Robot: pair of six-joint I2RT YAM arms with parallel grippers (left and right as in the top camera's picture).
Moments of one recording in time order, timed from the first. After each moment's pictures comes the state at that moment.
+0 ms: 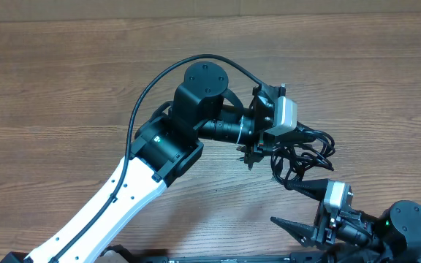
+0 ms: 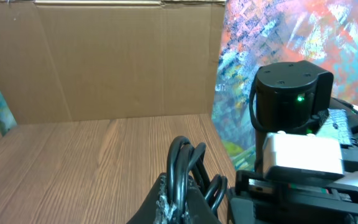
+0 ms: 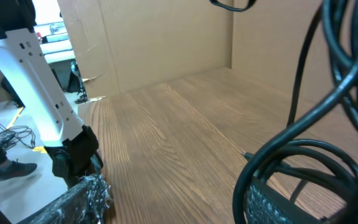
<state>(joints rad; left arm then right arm) -0.72 1.40 1.39 -0.17 0.97 0.15 0.07 0.25 0.58 -0.53 -1.11 -0.10</state>
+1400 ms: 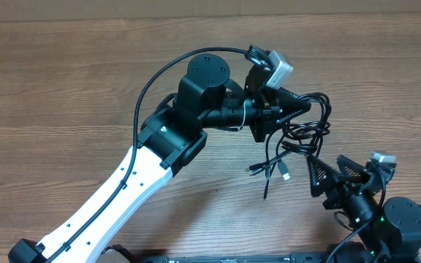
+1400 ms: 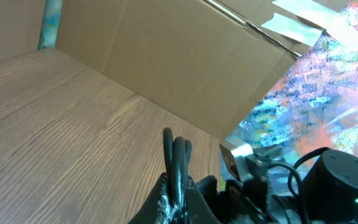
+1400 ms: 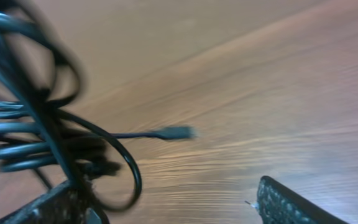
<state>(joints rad) -0.69 1.46 1.38 -0.11 0.77 -0.36 0.07 0.25 0.58 -0.66 -0.23 0.47</state>
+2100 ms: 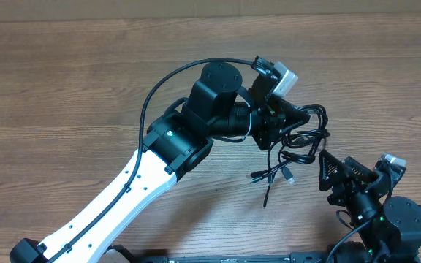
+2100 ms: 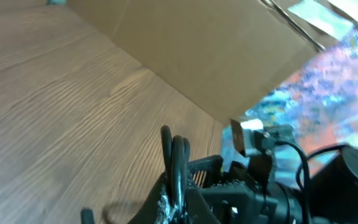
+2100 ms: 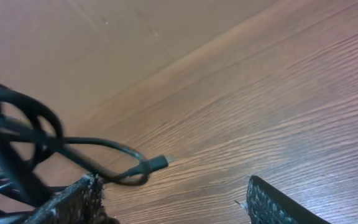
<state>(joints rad) -0.73 1.46 1.39 -0.24 0.68 -0.41 0.07 0.25 0.58 -0.67 -0.12 0.57</state>
